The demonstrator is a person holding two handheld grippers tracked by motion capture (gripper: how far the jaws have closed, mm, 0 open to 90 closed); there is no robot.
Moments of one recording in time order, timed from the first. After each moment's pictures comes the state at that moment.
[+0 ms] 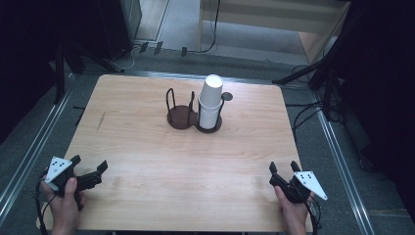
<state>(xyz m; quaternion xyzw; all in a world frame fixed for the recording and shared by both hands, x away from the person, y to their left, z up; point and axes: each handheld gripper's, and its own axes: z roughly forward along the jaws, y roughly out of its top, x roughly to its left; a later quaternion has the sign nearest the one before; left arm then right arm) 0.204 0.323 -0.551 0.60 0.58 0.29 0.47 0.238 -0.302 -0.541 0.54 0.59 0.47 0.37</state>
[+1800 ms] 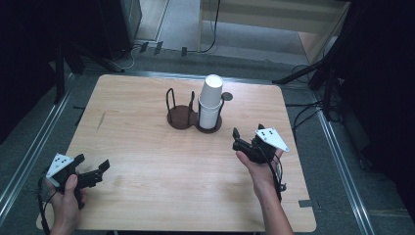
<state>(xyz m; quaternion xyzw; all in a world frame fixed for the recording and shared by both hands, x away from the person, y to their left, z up) 0.213 0.326 -0.552 0.61 0.58 0.26 0.47 0.309 -0.186 -0.462 0.49 0.64 0.49 0.35</state>
